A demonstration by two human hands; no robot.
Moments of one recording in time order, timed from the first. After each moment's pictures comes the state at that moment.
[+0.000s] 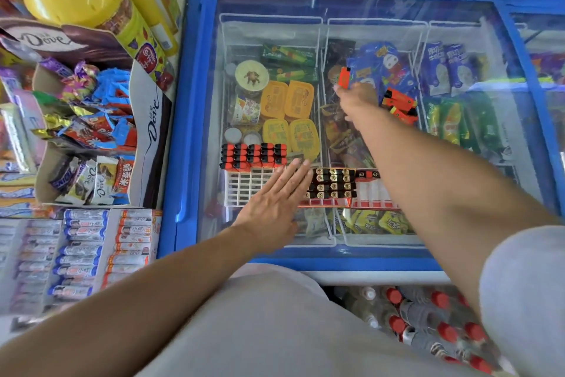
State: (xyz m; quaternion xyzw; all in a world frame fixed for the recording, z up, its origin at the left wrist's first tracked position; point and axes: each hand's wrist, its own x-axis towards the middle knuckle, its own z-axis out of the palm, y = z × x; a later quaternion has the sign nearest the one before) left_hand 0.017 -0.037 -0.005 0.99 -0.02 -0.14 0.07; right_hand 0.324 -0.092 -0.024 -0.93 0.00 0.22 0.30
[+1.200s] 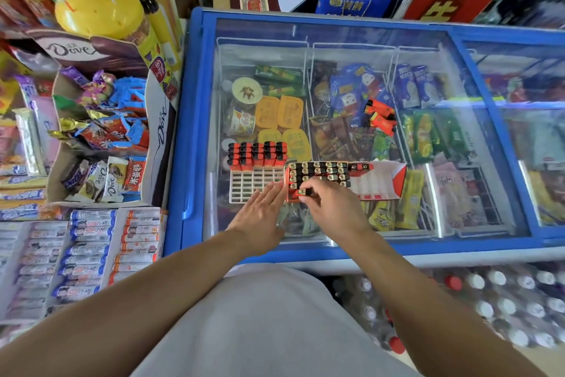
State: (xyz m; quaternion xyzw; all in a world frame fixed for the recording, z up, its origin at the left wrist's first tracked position) left_hand -0.027 -0.025 -0.007 0.94 0.05 -0.22 0.26; right_hand 0.077 -0.184 0.032 -0.92 -0.33 0.13 0.16
